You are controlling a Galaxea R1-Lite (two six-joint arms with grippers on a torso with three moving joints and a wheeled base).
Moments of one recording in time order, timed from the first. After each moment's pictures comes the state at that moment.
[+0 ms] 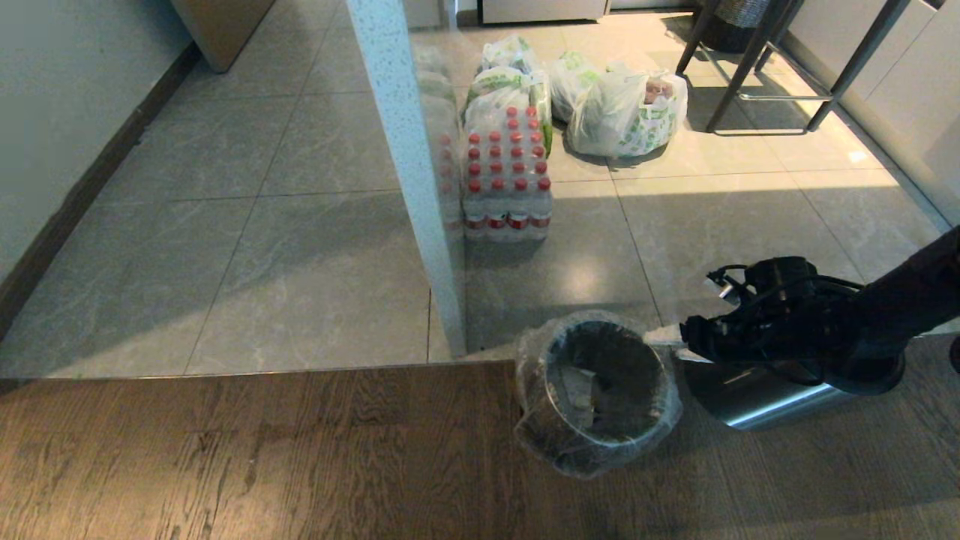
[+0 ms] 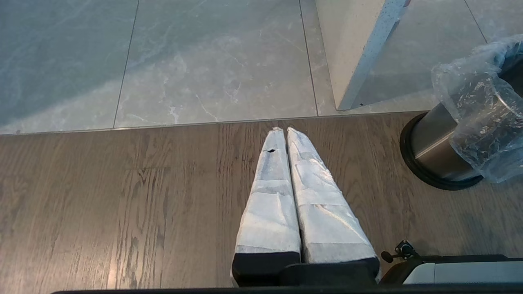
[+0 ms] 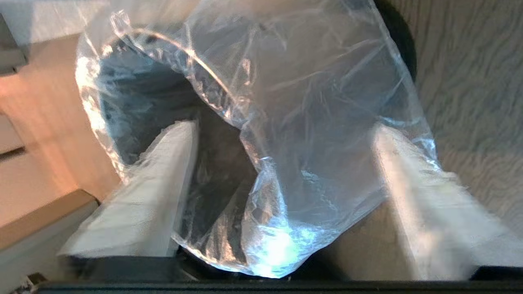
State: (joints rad) left arm 0.00 0.00 0.00 0.00 0.00 -0.01; right arm -0.04 2.19 -1.12 -0.28 0.58 0.21
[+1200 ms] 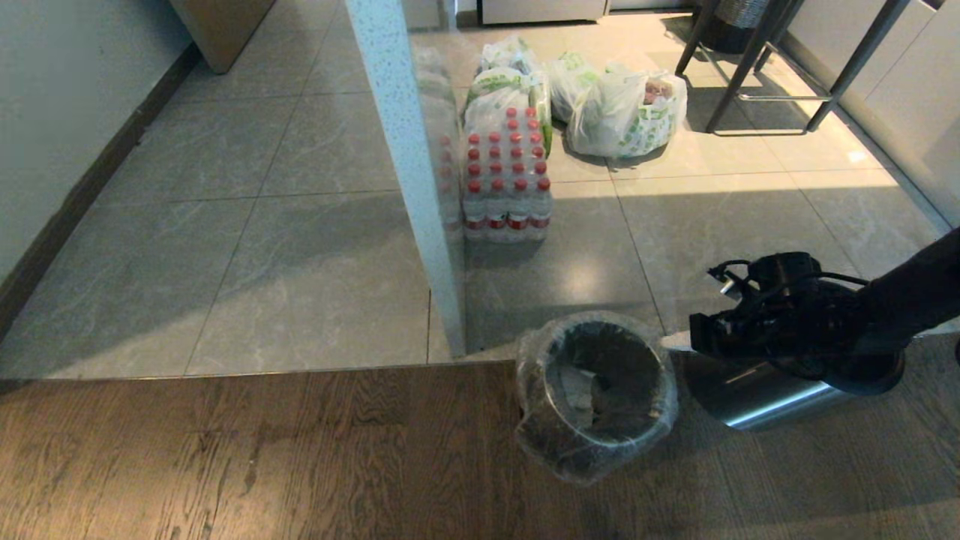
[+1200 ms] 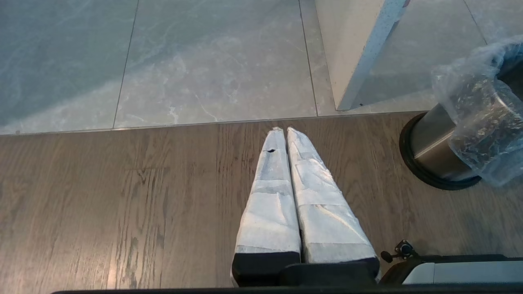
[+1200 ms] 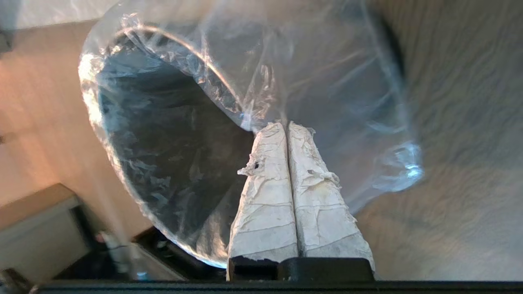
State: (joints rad) left arm 0.00 0.00 0.00 0.00 0.00 -0.01; right arm -0.04 2.16 -1.13 -0.26 0.58 0.12
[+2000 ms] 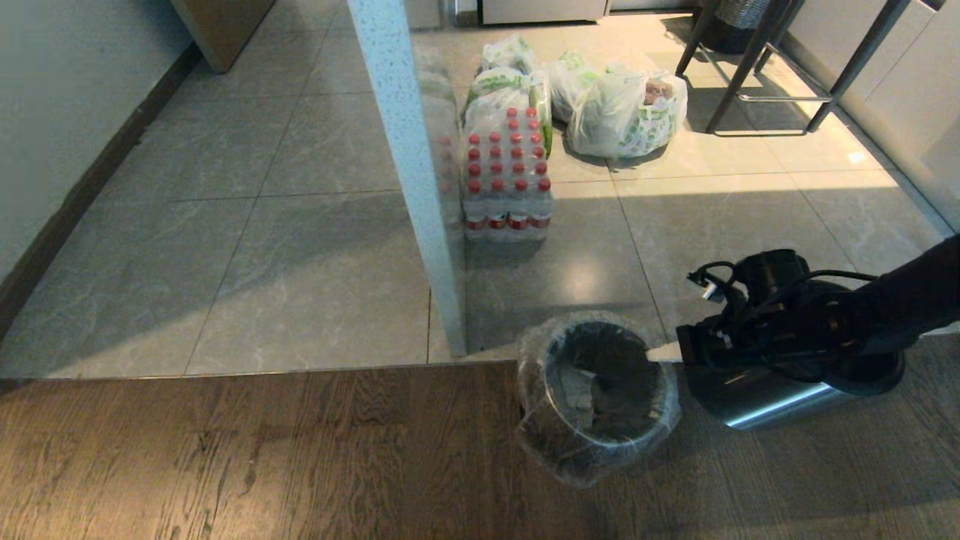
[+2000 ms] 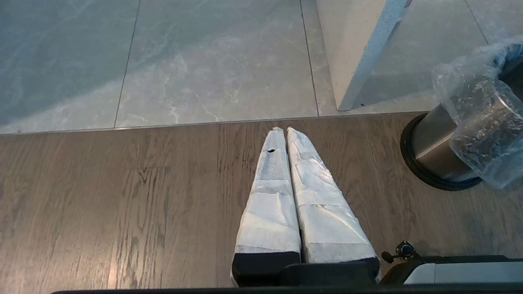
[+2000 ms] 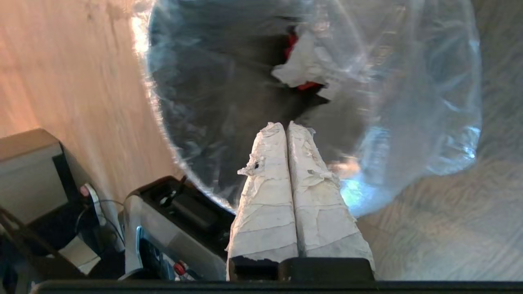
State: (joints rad) left arm 0.00 0.00 0.00 0.00 0.00 -0.01; right arm 0.05 2.07 -1.07 -0.16 0.57 0.03
